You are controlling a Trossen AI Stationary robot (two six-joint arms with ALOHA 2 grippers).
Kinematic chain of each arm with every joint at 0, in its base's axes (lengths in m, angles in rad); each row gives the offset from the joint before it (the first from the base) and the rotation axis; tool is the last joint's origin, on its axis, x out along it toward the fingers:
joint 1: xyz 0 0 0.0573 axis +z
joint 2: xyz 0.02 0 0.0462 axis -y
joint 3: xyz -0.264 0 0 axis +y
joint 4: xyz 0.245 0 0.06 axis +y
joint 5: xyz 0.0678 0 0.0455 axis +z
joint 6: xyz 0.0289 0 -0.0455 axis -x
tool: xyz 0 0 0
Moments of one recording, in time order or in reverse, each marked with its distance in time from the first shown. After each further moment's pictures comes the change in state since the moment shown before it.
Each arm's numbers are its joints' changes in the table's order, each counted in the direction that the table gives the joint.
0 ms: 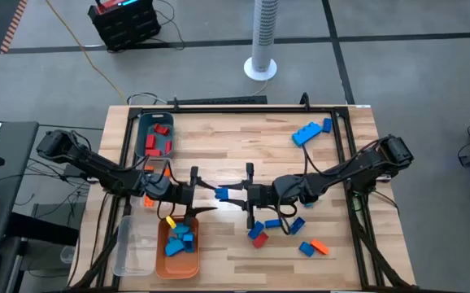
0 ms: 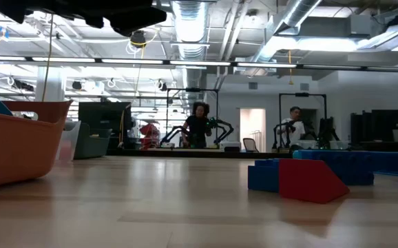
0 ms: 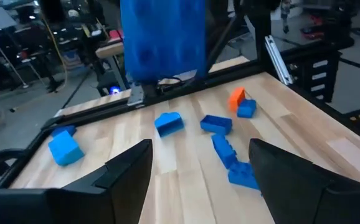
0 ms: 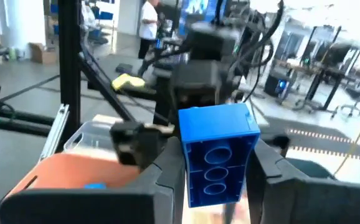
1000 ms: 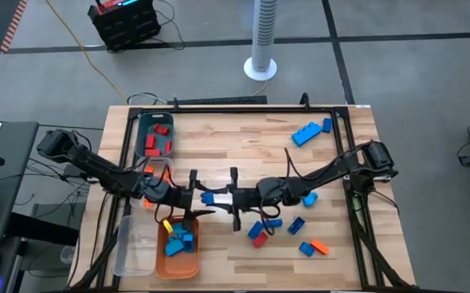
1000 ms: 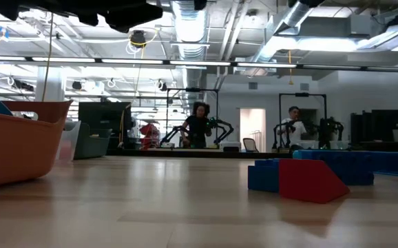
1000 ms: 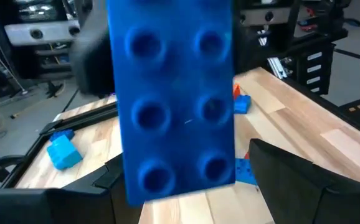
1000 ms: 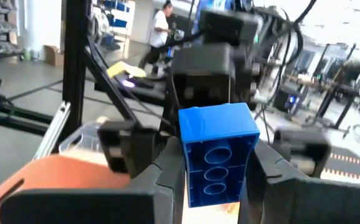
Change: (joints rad) left arm -0.045 0.000 0.000 0.011 0.029 -0.034; right arm -0.054 -0.194 -0.092 -0.132 0.100 0.054
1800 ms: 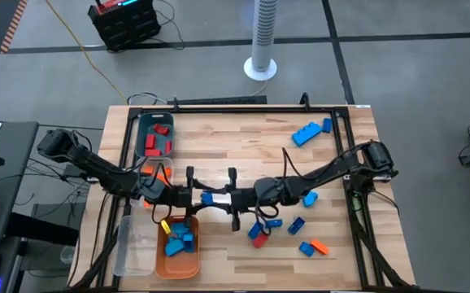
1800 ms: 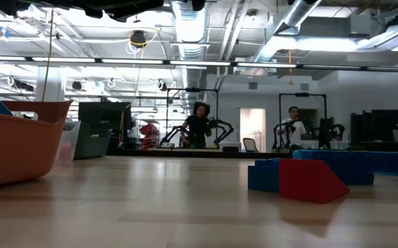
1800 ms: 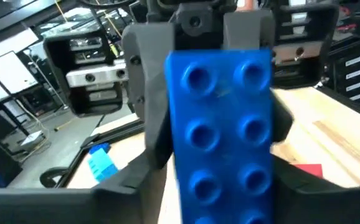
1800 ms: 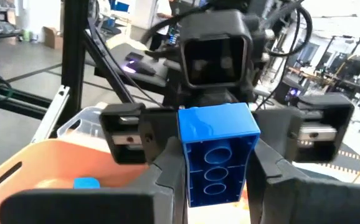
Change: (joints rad) left arm -0.012 0.000 0.000 -0.089 0.120 -0.099; right arm -0.012 -0.001 -0.025 0.093 -0.004 0.018
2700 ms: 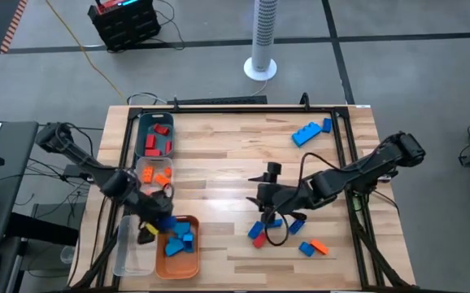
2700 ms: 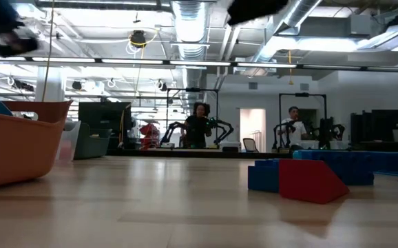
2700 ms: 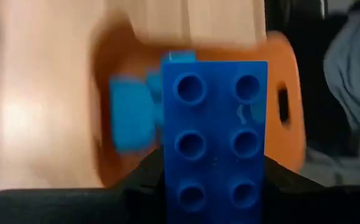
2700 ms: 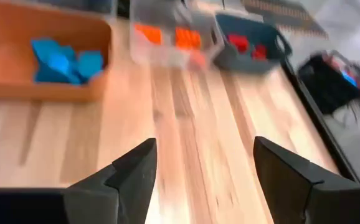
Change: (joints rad) left arm -0.212 0.182 -0.242 1.303 -0.478 1.046; right arm 0.135 0.323 0.001 0.972 -0.396 -0.371
